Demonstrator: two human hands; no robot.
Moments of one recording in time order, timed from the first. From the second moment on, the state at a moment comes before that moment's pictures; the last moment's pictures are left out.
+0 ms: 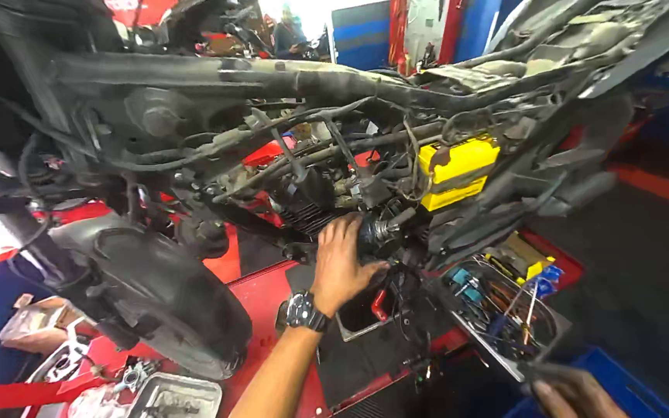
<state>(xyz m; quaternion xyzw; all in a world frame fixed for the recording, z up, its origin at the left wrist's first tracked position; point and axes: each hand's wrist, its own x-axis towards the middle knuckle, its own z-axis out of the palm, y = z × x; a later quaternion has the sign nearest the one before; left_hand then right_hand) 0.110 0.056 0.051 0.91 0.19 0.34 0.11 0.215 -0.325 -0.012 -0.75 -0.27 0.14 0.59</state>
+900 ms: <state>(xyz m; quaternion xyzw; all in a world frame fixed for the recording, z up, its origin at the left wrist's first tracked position) 0.126 0.074 0.028 0.91 0.19 0.36 0.05 0.228 -0.093 0.061 -0.67 -0.35 0.13 0.64</state>
